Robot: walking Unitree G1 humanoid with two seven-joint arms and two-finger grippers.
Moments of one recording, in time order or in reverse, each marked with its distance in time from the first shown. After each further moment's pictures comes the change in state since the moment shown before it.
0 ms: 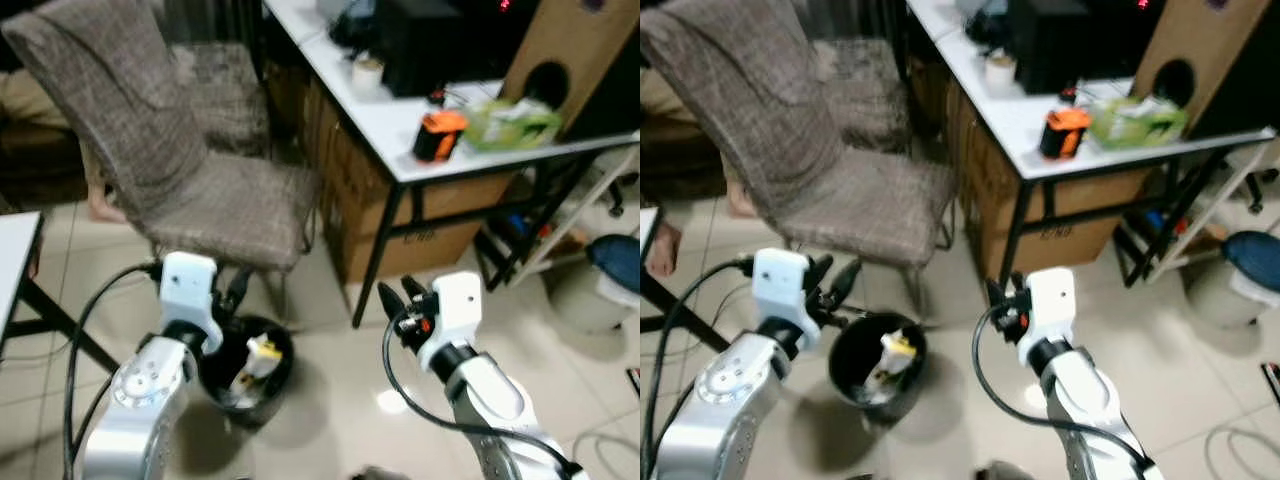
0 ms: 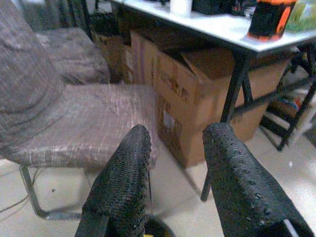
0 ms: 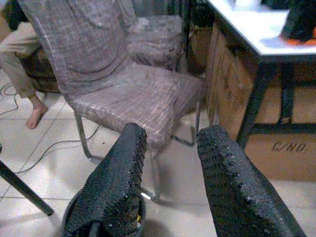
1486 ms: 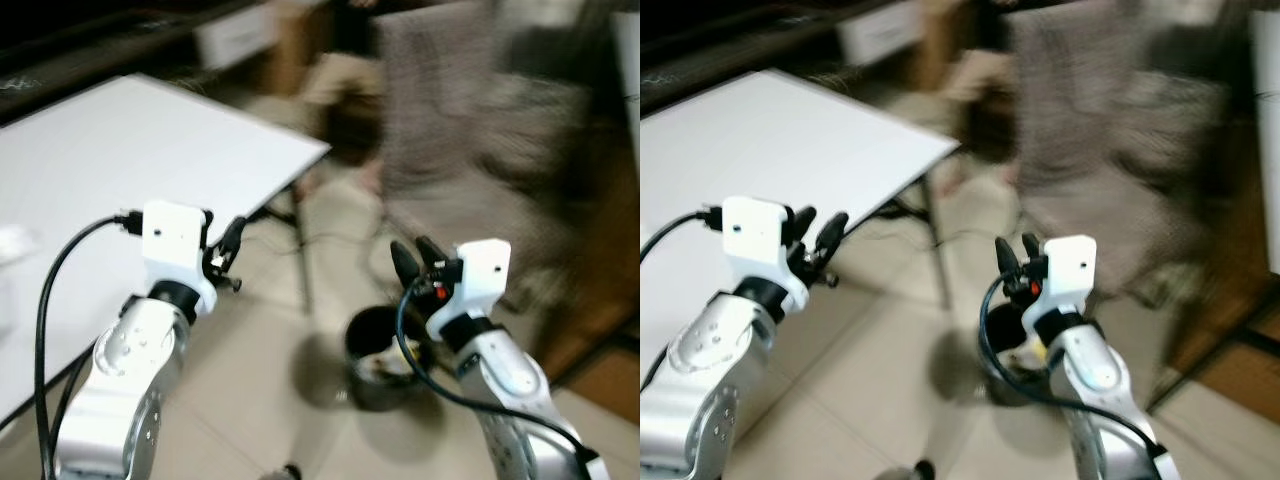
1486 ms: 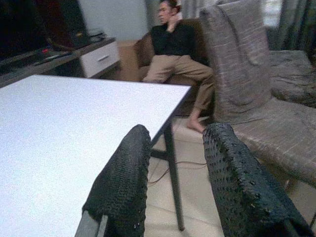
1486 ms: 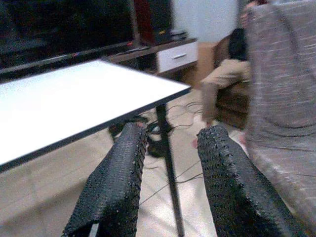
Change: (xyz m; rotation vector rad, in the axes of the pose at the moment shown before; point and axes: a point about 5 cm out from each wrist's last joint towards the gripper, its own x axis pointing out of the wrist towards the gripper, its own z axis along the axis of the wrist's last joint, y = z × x) left arm -0.001 -0.003 0.059 0.057 -0.101 0.034; right arm 0.000 -0.004 0.034 0.012 -0.145 -0.041
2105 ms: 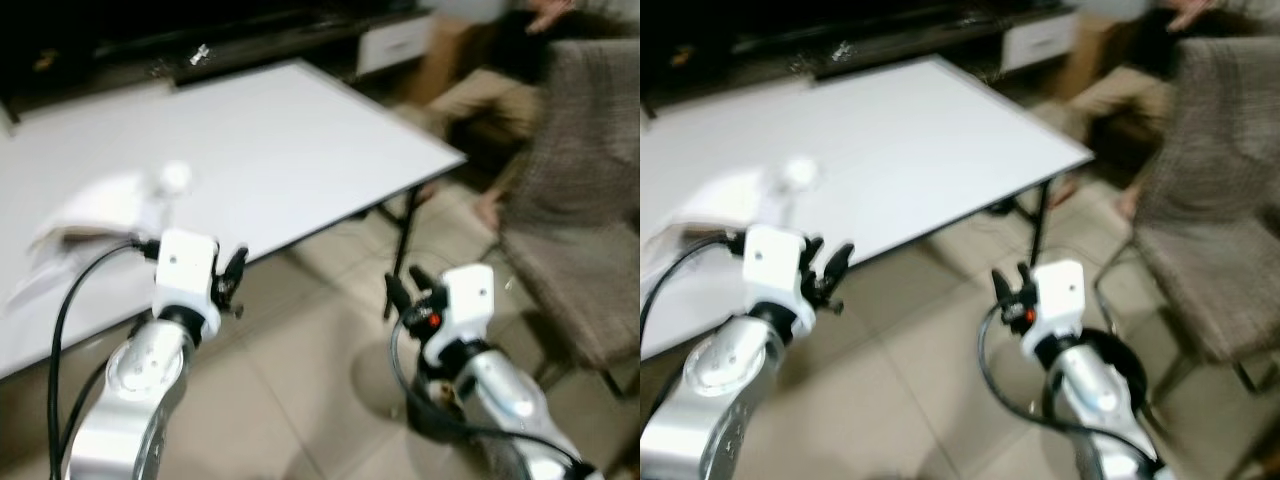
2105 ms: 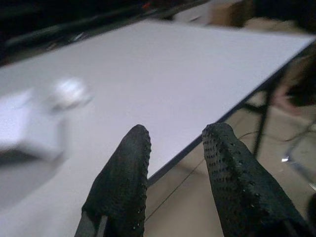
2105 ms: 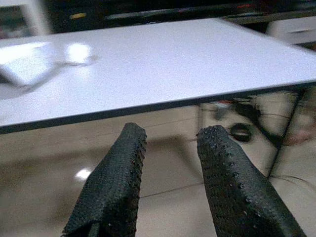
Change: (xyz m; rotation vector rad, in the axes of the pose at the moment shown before) left arm -0.008 0.003 -0.033 0.039 0.115 0.038; right arm -0.006 0.010 -0.023 -0.027 0.098 0.091
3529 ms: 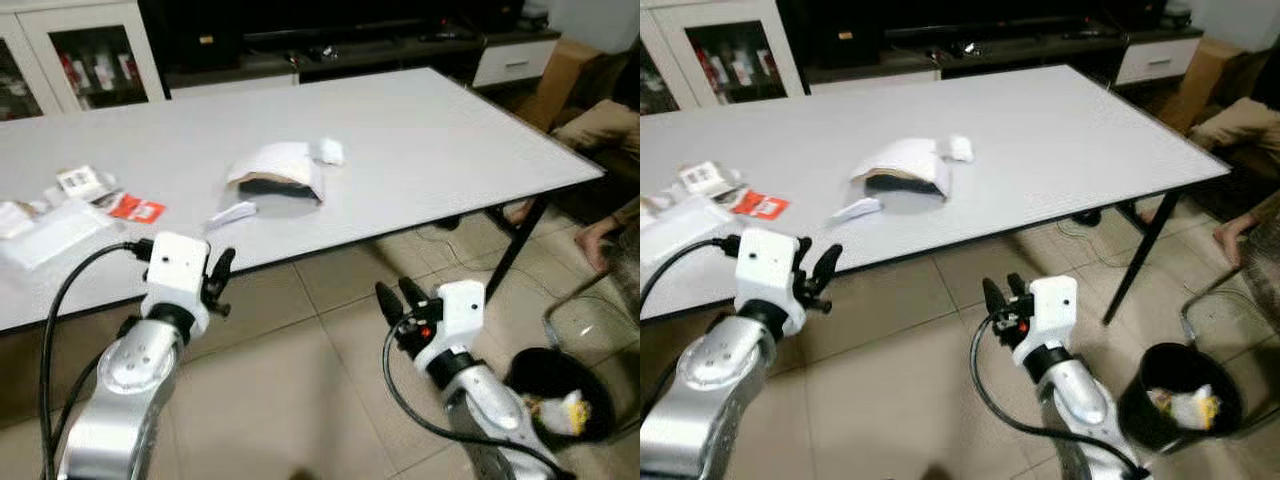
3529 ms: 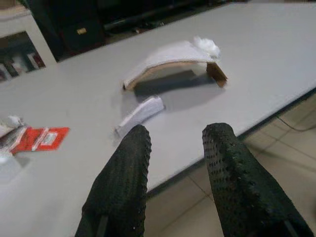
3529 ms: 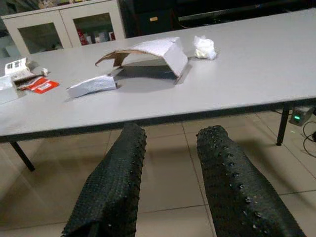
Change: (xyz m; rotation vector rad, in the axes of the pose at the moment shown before) left arm 0.007 0.002 -0.004 0.032 0.000 -0.014; right arm -0.007 -0.005 -0.018 0.080 0.005 -0.056
